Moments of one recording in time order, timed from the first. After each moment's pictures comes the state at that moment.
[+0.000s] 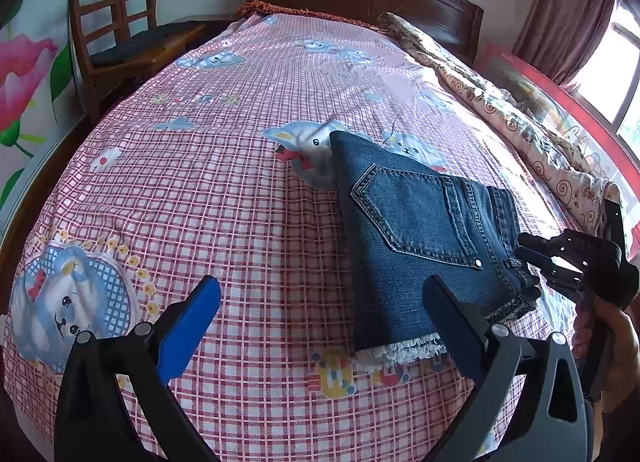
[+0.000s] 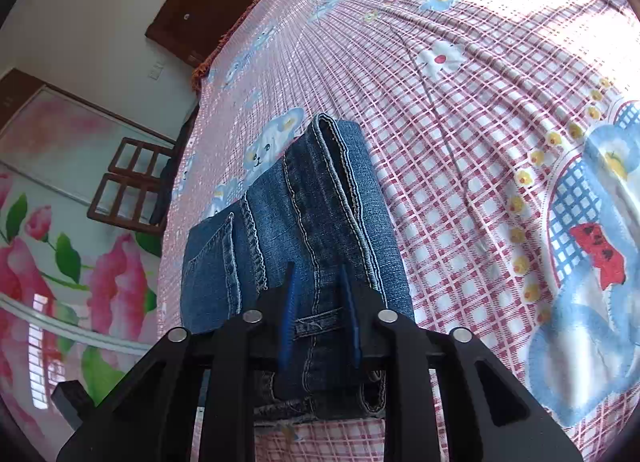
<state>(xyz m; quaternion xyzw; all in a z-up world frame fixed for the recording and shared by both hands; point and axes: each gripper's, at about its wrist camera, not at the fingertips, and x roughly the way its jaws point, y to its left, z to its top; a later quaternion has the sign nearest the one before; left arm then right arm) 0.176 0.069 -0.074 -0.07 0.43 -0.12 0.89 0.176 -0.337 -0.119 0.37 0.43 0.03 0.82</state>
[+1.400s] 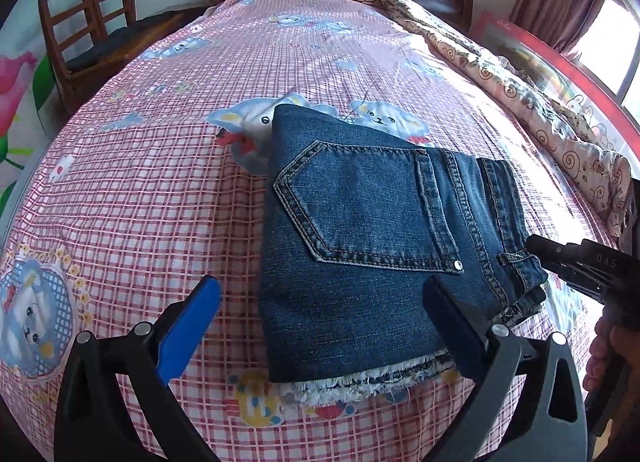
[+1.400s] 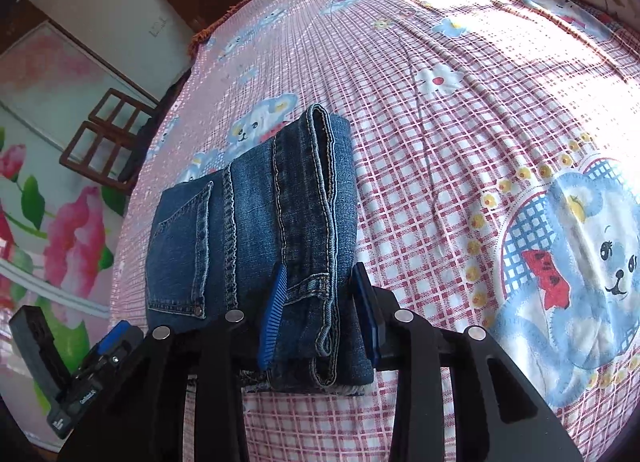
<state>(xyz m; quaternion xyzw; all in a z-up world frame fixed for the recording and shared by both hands) 0.196 -0.005 -0.079 -0.02 0.47 -0.12 0.88 0.168 -0.335 -0.118 0.28 0.47 0.02 0.84</state>
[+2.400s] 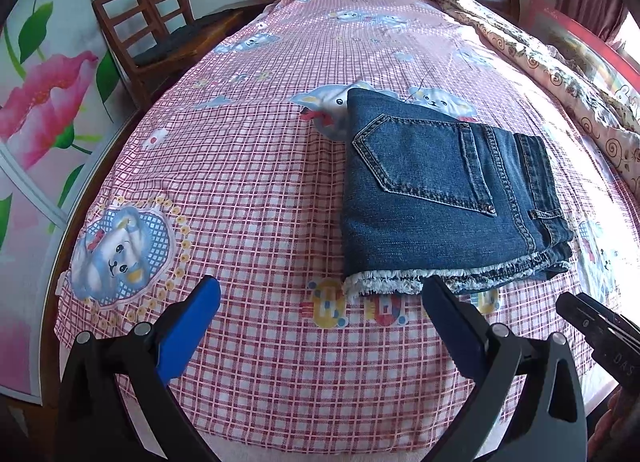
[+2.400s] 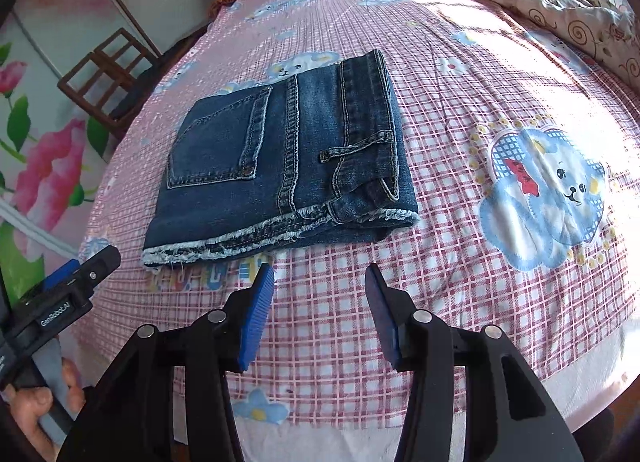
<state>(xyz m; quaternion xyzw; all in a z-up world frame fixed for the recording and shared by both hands) 0.133 0.016 -0.059 0.02 0.48 -0.01 0.87 0.083 -0.246 -0.103 0.16 0.49 0.00 0.85</state>
